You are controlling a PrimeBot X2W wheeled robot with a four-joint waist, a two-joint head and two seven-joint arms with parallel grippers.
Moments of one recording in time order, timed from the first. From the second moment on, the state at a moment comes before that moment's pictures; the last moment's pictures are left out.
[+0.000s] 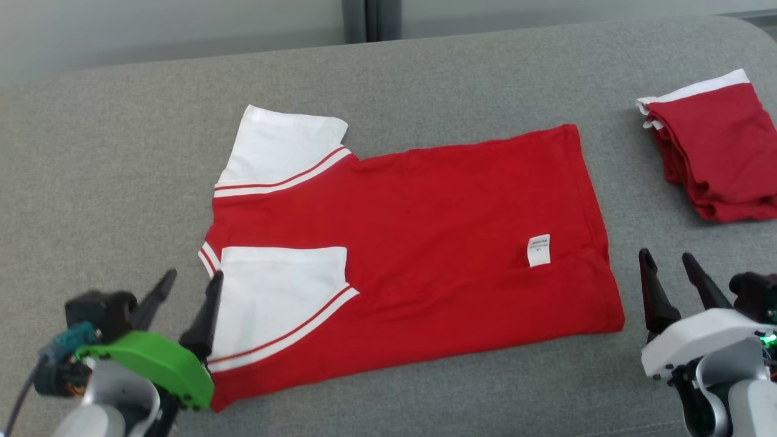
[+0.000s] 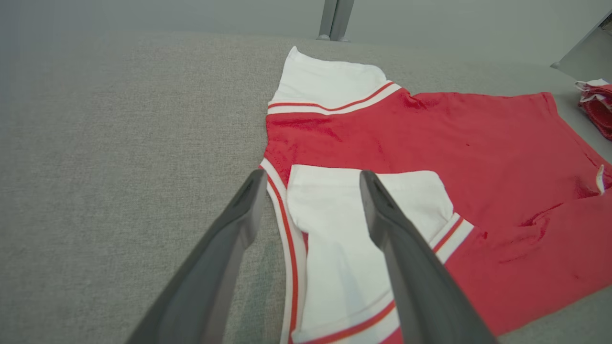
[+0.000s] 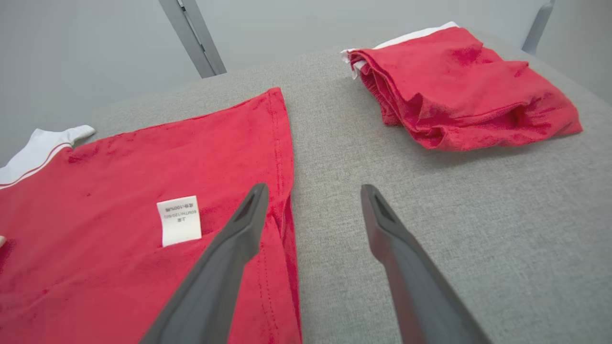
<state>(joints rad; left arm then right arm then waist) -0.06 0.41 -0.29 -0.01 -0.63 0.01 0.10 -0.06 -0.05 -0.17 0.05 0.29 0.13 0.07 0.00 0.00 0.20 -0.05</state>
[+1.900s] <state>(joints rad) -0.99 0.61 -0.52 0.31 -0.70 -0.13 0.39 -0.90 -0.15 0.13 0.47 0.17 0.13 0.16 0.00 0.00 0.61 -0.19</state>
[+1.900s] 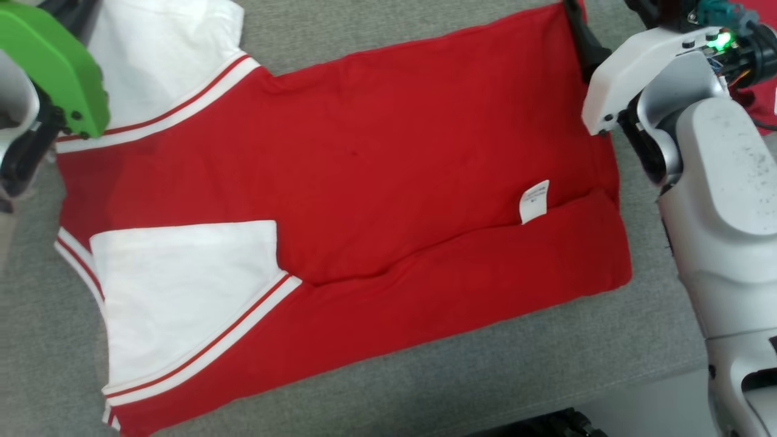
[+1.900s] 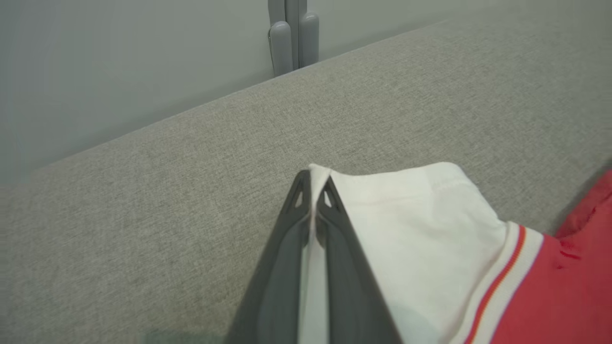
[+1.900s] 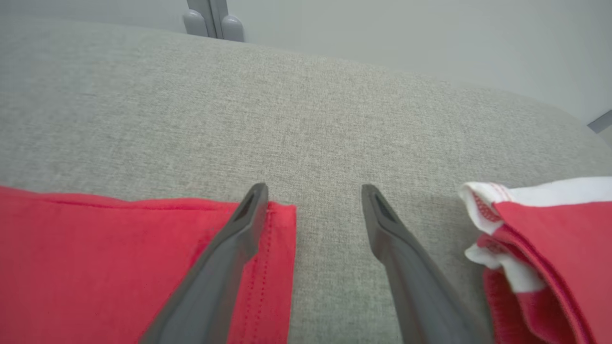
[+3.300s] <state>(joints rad) -0.52 0.65 -0.62 -0.01 -0.83 -0.03 0.03 -0.57 -0.23 0.11 0.35 0.31 0.13 0.11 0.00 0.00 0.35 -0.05</state>
